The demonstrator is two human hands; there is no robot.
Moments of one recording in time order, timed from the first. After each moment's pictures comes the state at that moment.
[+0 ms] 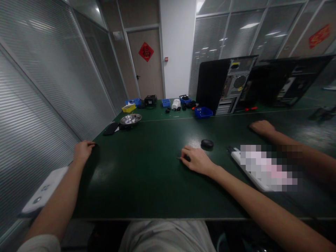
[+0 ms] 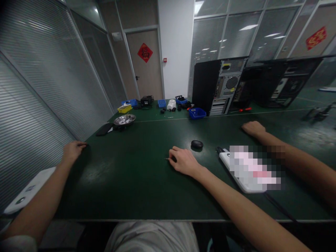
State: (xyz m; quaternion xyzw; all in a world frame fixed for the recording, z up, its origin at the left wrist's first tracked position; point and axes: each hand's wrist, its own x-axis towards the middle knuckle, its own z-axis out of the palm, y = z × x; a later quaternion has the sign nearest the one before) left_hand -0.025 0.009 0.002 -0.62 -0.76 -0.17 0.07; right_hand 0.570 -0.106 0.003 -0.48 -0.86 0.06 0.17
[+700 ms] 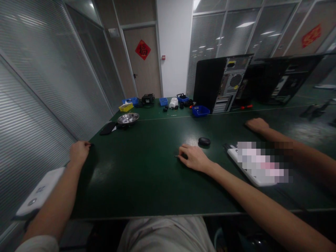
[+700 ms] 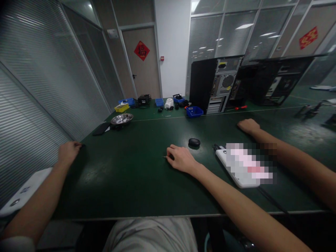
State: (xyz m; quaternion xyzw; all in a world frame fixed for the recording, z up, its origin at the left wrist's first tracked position) left_hand -0.006 0.000 0.010 -0.59 -0.78 -0.15 0.12; right_hand 0.569 -0.105 0.002 -0.48 -0.86 0.06 0.18
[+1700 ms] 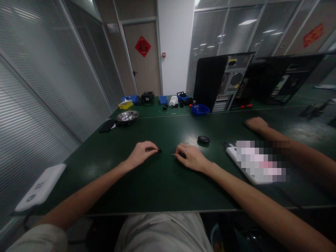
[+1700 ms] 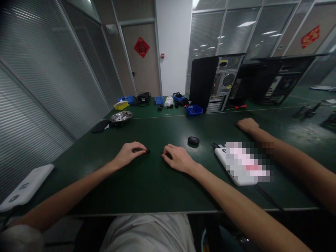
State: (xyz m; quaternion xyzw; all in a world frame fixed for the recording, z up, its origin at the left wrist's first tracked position) left_hand 0.257 -0.056 0.001 -0.85 -0.37 -0.27 -0.26; right_hand 0.562 -0.111 0.002 -0.45 -0.86 0.10 0.21
